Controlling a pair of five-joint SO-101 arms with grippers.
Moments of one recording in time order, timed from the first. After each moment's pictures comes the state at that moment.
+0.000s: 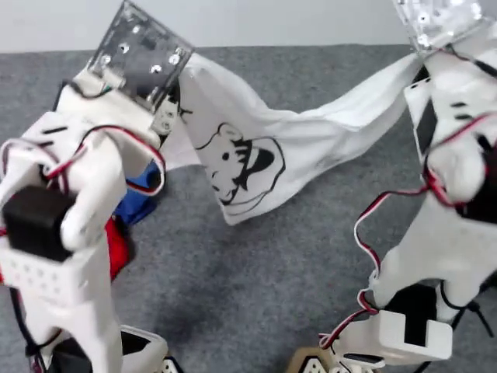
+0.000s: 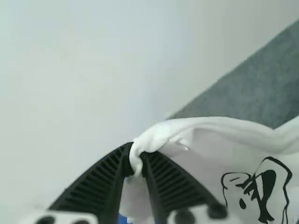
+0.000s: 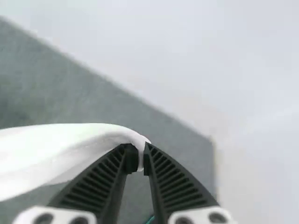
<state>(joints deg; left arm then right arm) 12.1 -21.8 -28.7 82.2 -19.5 8.3 -0.3 -70.2 100.0 38.7</state>
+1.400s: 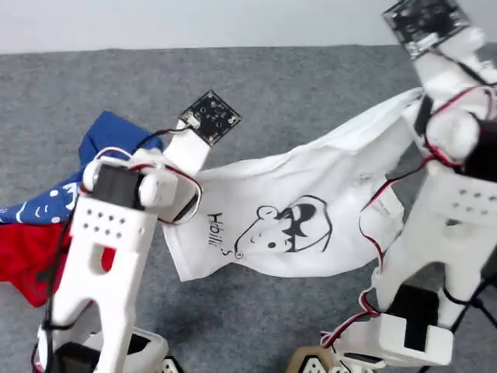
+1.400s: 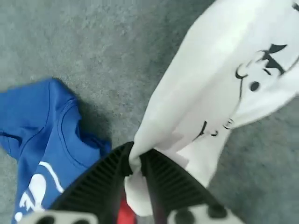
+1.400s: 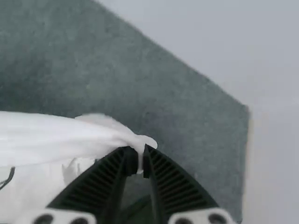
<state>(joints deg) 11.5 -22.7 13.1 88.5 -19.5 10.6 -1.9 -49.1 99.8 42.9</state>
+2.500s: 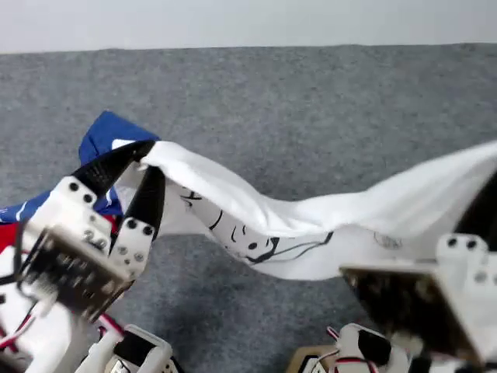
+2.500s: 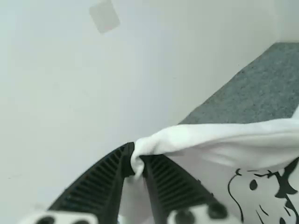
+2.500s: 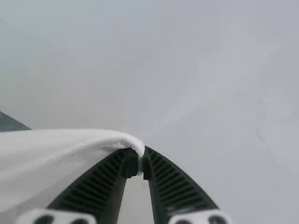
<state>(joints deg) 21.1 -58.9 -0.6 81.9 -19.5 20.0 -39.3 -56.4 96.3 52.5</state>
